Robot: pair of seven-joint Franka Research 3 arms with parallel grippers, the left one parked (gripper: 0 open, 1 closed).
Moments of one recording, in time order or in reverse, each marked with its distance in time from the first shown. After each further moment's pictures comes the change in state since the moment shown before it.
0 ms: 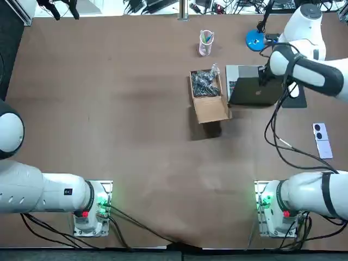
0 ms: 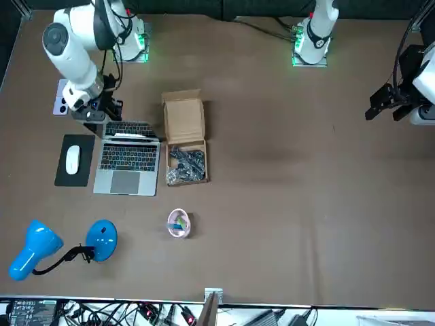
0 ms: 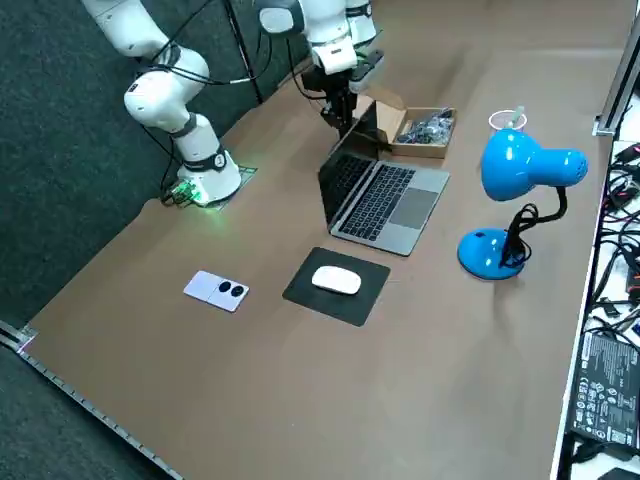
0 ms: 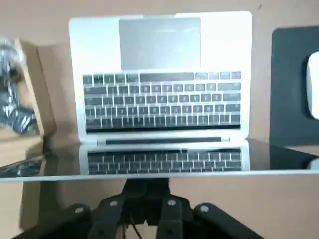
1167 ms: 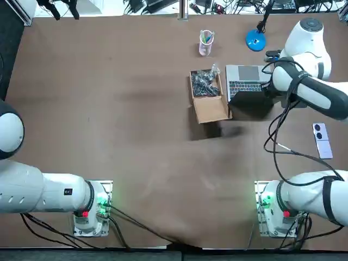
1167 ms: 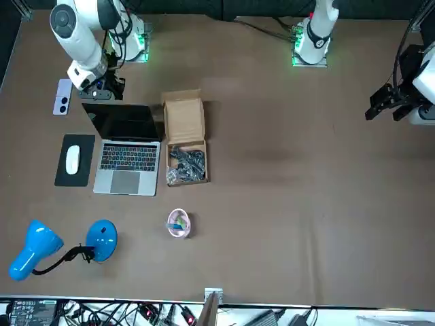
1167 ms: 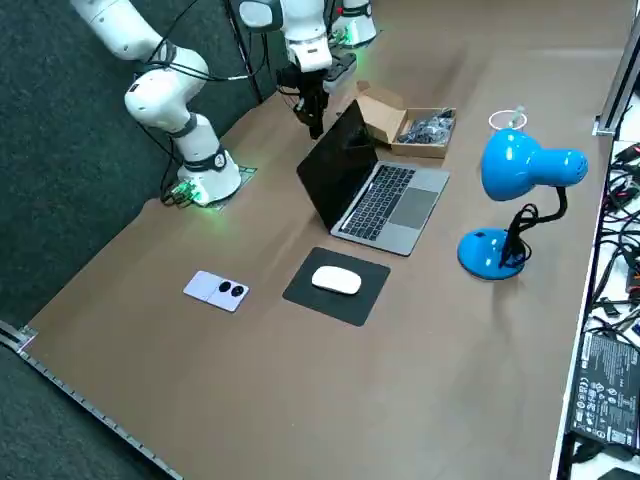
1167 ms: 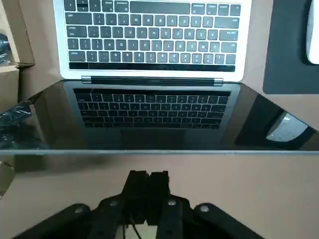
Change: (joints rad) arm 0.031 -0.174 0.010 -0.140 0.000 -0.149 -0.014
